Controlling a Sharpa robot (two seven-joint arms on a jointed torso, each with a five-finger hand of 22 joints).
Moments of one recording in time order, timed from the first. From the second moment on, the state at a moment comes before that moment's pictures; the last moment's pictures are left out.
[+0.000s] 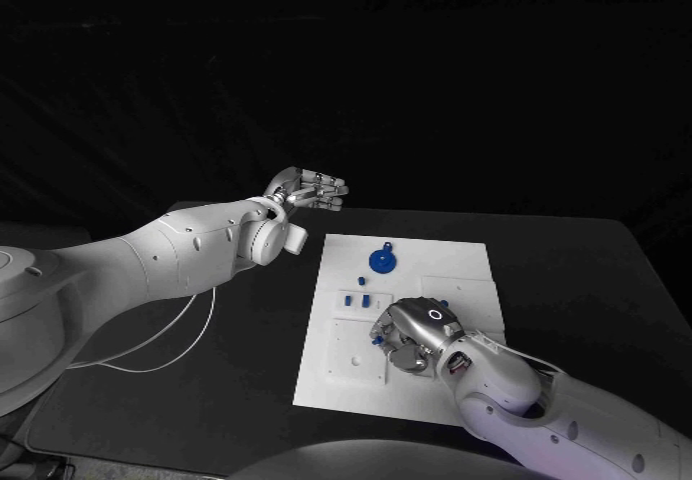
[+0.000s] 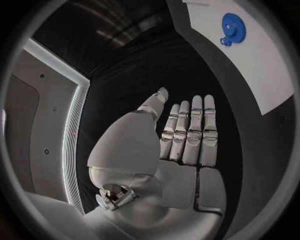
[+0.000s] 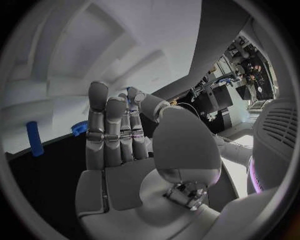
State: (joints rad) left arm 1.19 -0.58 -0.12 0.95 -0.15 -0.21 0.38; left_hand 1.37 -0.01 0.14 -0.09 0.17 1.04 0.14 0.06 0.06 1.11 0.13 0.06 0.06 1.16 0.12 0.07 0.07 0.06 1.05 0.10 0.10 0.17; right arm 0.67 -0.64 0.18 1.61 -1.98 -0.31 -0.26; right_hand 1.28 -0.14 0.71 -0.20 0.05 1.28 0.07 0.06 0.13 1.39 0.01 0.06 0.07 1.41 -0.07 0.82 0.82 0.11 1.47 -0.09 0.38 1.05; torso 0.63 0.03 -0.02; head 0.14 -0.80
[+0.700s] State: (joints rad) left arm 1.18 -0.57 -0.12 0.94 -0.15 -0.20 0.37; left_hand 1.36 -0.01 0.13 -0.08 0.17 1.03 0.15 0.06 0.06 1.10 0.14 0.06 0.06 1.16 0.12 0.07 0.07 0.06 1.05 0.10 0.10 0.16; right arm 0.67 -0.60 0.18 1.60 -2.01 -0.25 -0.29; right_hand 1.27 -0.14 0.71 -0.21 0.05 1.27 0.08 0.06 0.13 1.37 0.02 0.06 0.07 1.41 -0.07 0.82 0.82 0.11 1.47 -0.09 0.38 1.05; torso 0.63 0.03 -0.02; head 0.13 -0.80
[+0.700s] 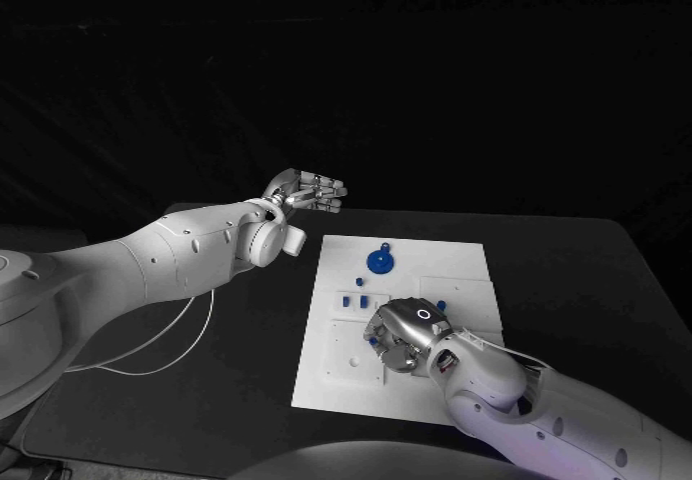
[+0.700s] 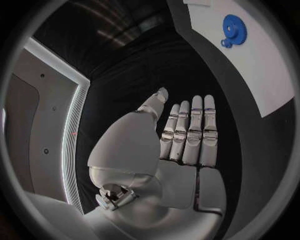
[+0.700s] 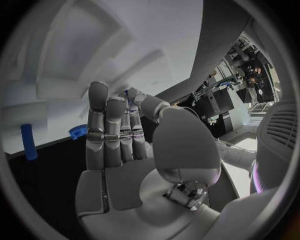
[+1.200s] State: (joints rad) left arm 1.18 -0.57 -0.12 0.94 -0.15 -0.19 0.37; left_hand 1.36 -0.01 0.13 -0.09 0.16 1.03 0.15 0.06 0.06 1.10 0.14 0.06 0.06 1.15 0.12 0.07 0.07 0.06 1.05 0.10 0.10 0.16; right arm 0.67 -0.61 0.17 1.60 -1.98 -0.29 -0.28; right_hand 1.31 -0.22 0.54 -0.25 0.07 1.05 0.06 0.07 0.07 1.04 0.11 0.11 0.06 1.32 0.00 0.83 0.79 0.15 1.43 -0.03 0.35 1.07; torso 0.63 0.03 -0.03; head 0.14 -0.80
